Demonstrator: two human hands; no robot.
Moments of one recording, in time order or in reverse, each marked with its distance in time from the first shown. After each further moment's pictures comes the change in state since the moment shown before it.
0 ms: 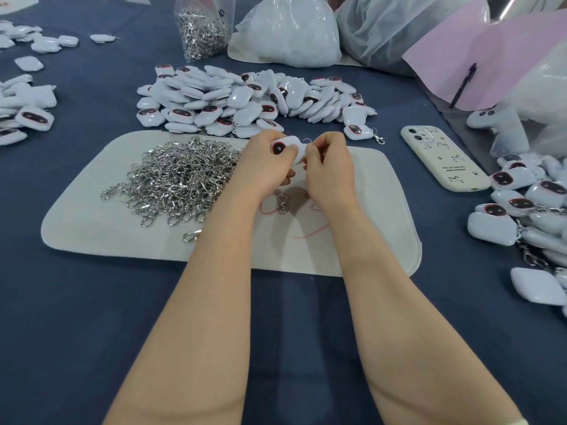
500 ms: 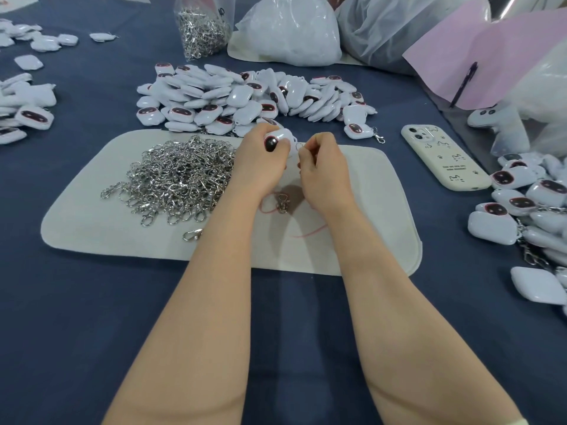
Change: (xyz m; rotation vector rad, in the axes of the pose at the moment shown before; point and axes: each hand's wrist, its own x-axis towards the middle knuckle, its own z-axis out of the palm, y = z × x) left_hand 0.003 -0.005 -0.002 0.062 0.097 0.087; right_hand -0.003 0.000 0.003 -0.076 -0.085 -0.074
